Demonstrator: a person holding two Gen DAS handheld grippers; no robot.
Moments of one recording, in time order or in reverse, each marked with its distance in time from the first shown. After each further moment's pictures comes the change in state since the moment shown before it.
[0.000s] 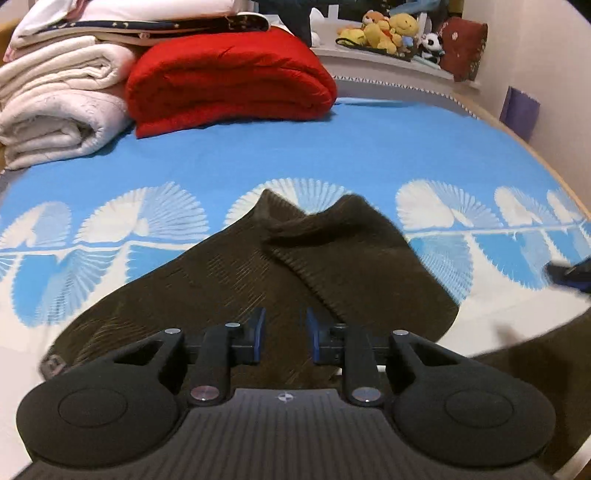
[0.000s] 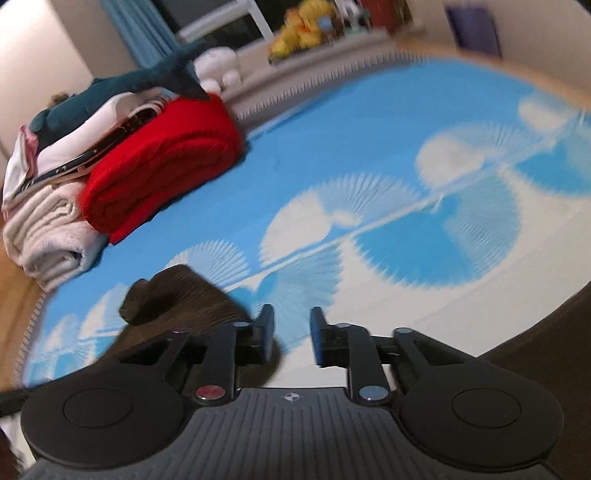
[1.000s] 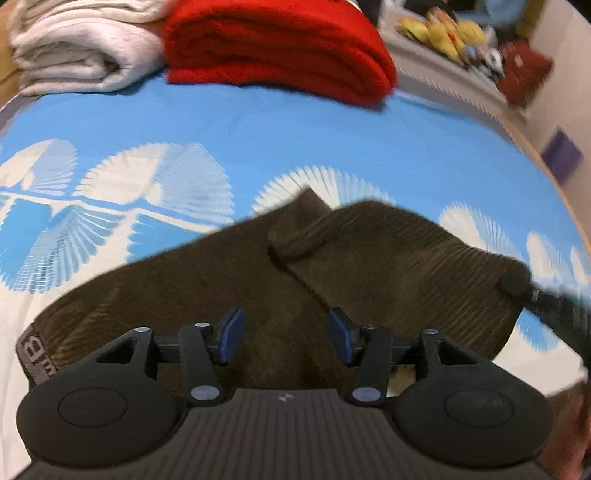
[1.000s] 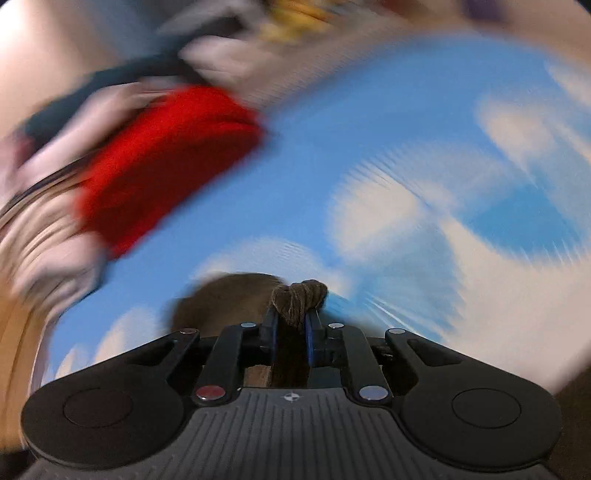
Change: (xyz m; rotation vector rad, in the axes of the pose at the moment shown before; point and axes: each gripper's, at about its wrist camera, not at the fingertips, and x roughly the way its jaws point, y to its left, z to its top) left arm 0.044 0.077 0.031 -0.247 0.110 0.004; right arm 0.074 0.134 -0.010 -0.050 -0.060 0.049
